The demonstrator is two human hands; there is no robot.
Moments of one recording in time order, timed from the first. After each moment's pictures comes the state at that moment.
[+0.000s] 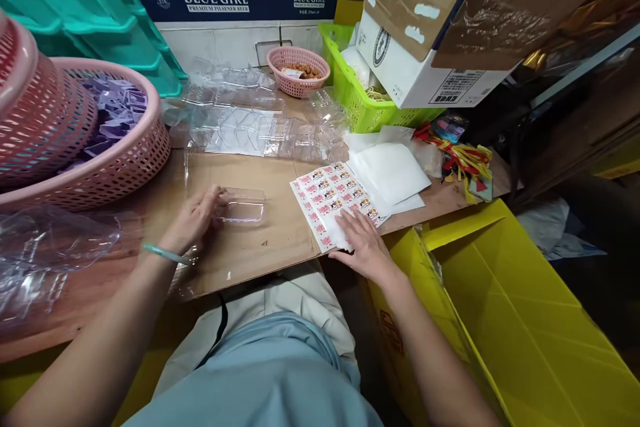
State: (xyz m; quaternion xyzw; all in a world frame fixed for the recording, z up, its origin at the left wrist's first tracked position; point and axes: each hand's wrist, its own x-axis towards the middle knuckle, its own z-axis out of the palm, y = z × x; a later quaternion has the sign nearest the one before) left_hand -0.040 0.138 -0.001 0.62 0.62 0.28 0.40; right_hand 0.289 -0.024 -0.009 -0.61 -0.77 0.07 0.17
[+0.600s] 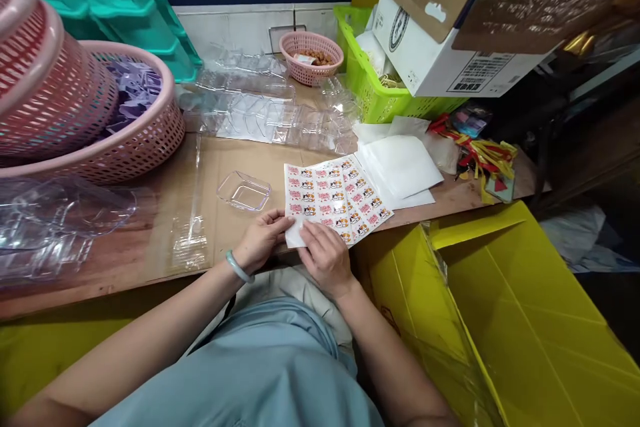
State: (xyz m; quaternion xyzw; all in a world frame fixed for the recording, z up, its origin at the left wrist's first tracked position) left_hand 0.061 0.045 -0.011 0.30 0.44 0.35 0.77; right_hand 0.213 -0.035 -0.031 -0.54 -0.77 0.02 0.34
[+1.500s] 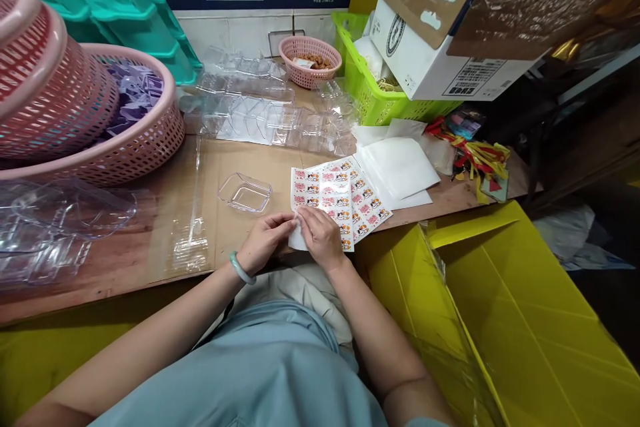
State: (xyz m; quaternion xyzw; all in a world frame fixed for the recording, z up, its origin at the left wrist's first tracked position) left_hand 0.059 0.044 -0.019 0.37 0.42 0.35 0.75; right_hand 0.201 0.010 -0.035 -0.56 -0.71 0.07 0.42
